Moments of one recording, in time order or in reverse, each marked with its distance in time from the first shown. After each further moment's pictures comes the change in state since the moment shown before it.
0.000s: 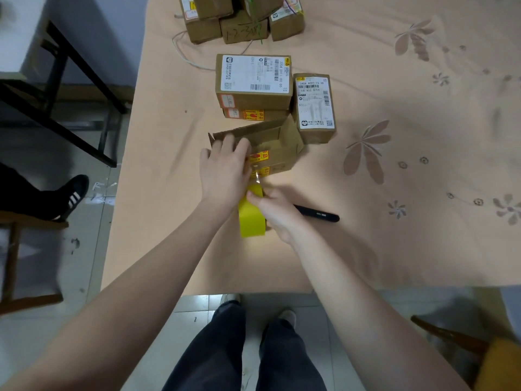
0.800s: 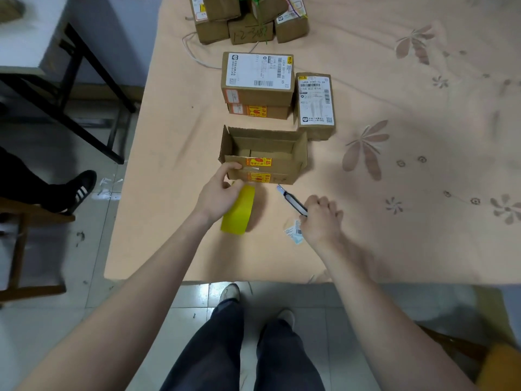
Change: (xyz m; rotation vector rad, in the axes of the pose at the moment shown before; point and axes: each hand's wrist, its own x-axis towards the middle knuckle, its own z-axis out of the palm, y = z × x) left_hand -0.050 -0.013 0.002 -0.907 -0.372 -0.478; right_hand 0.002 0.070 -0.072 -1.201 0.518 -0.088
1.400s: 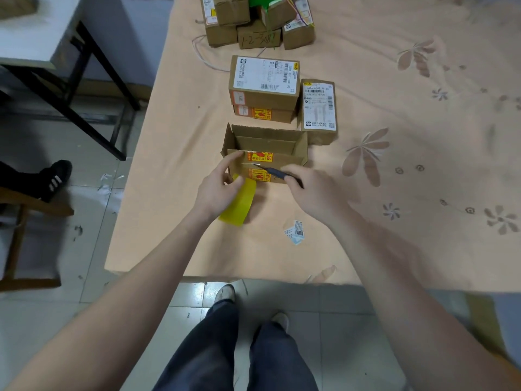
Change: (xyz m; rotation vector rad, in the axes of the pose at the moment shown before) left_hand -0.003 -0.001 -0.007 0.108 0.081 0.113; right_hand -0.017 -0.032 -0.100 0.342 0.042 -0.469
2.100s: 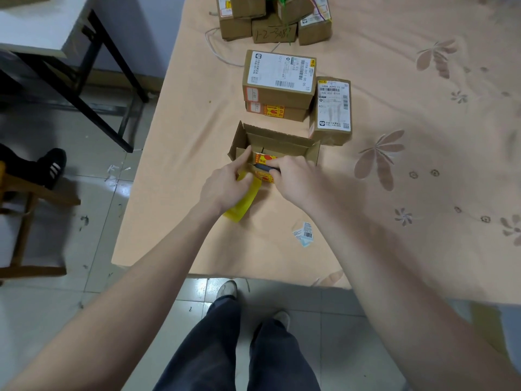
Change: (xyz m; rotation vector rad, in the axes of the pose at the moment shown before) left_hand 0.010 0.003 -0.006 0.270 -0.049 -0.056; right_hand 0.042 -0.030 0.025 -0.281 -0.092 0.016
